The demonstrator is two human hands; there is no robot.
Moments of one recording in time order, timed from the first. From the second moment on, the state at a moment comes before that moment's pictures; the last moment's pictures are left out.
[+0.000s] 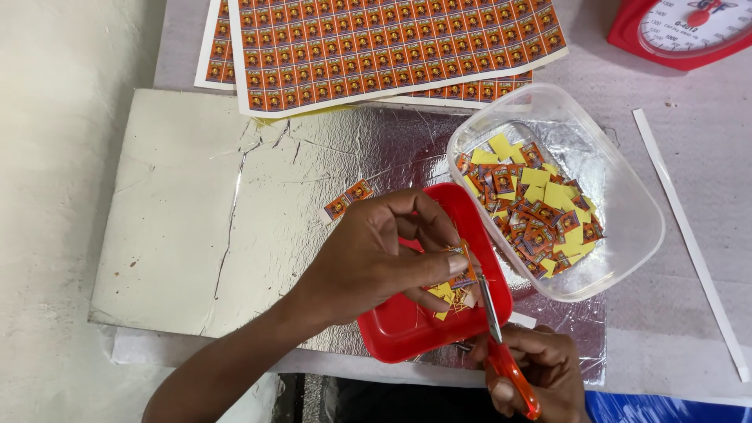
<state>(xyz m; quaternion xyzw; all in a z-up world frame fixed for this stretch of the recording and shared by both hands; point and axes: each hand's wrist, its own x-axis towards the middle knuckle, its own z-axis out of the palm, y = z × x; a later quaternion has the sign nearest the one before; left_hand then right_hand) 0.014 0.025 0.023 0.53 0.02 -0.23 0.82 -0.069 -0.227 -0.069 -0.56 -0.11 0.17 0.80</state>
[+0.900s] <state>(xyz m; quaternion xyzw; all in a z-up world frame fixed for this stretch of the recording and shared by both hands) 0.037 0.023 0.041 0.77 -0.14 -0.08 0.61 -0.070 -0.229 -0.070 -0.54 -0.09 0.20 0.81</state>
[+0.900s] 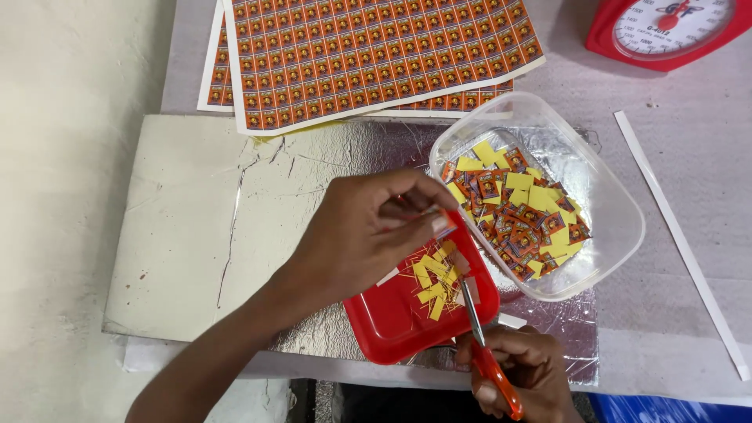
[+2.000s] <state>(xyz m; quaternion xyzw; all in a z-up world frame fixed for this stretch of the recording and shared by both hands) -0.006 0.102 -0.055 0.93 -0.07 0.14 0.33 -0.073 -0.225 -0.073 -0.52 -0.07 0.17 0.84</state>
